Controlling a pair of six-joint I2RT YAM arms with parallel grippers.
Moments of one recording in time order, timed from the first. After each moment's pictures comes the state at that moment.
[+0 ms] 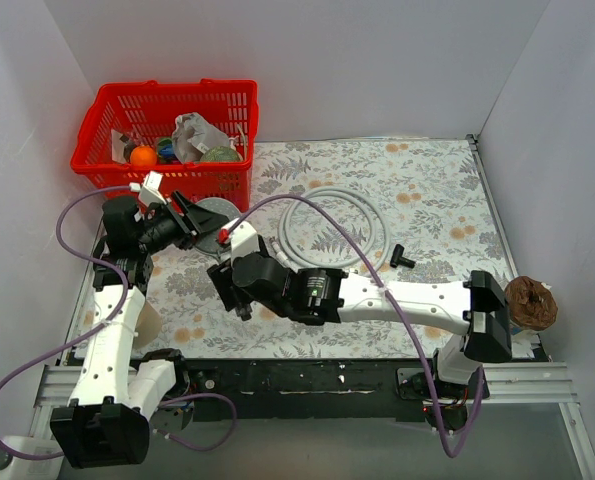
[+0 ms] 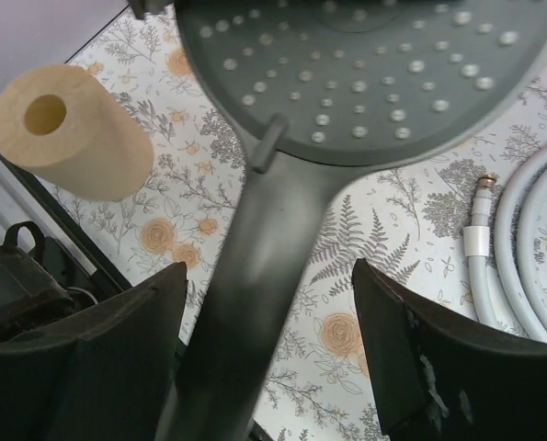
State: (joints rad) left arm 0.07 0.91 0.86 -0.30 0.77 -0.85; right arm 1.42 1.66 1.47 -0.31 0.50 0.38
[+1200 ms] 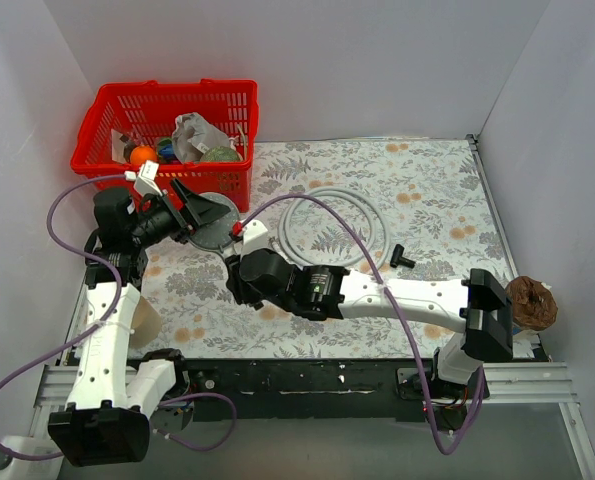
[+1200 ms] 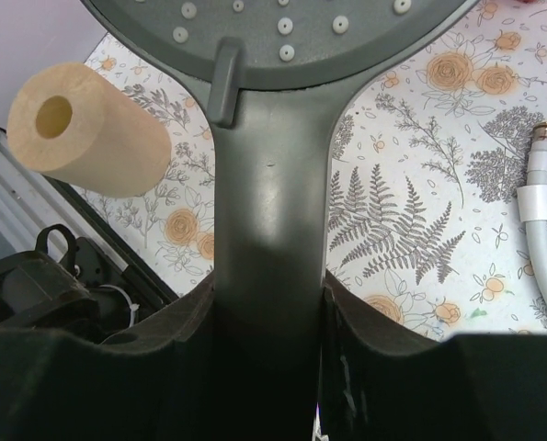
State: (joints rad) left arm 0.07 0.92 0.97 -0.38 0.79 -0.79; right arm 1.36 1.65 1.39 -0.27 0.42 0.54
